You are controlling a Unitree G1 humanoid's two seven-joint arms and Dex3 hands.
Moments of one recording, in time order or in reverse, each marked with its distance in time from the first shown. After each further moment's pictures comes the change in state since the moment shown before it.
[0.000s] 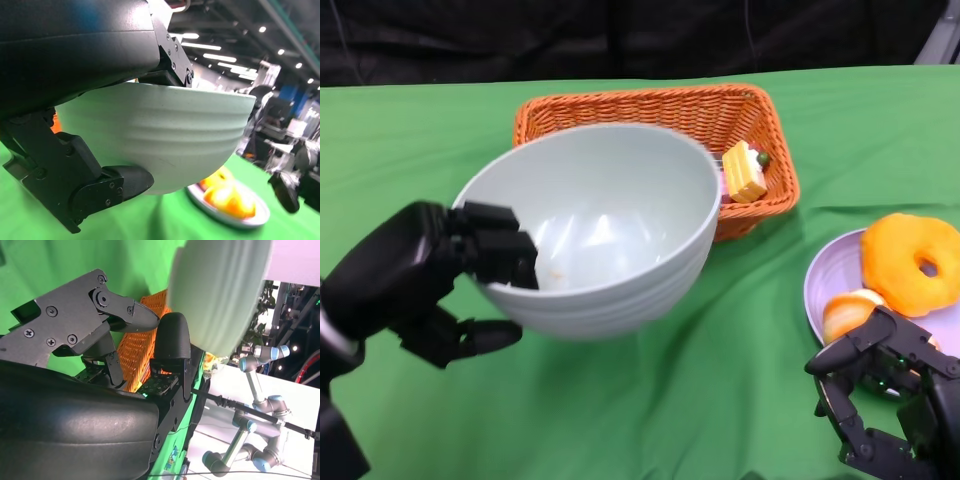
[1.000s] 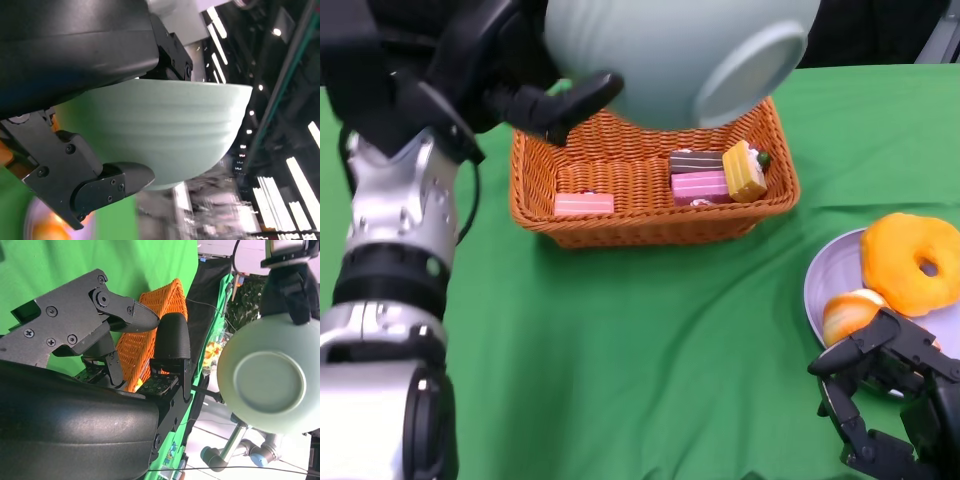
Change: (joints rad) left arm -0.372 -0.280 0.062 -0.152 -0.521 1.082 -0.381; right arm 0.010 0.002 0.000 0.000 -0.016 -0.023 -0.019
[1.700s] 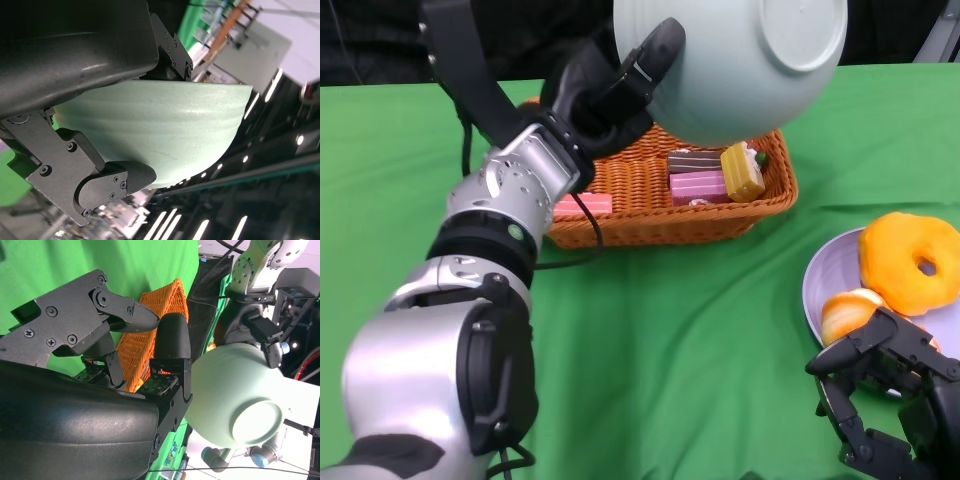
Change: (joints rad) left arm -0.234 -0.161 0.215 0.335 -0.195 0.658 0.260; right arm -0.008 0.000 0.003 0.013 -0.004 -0.003 -0.005
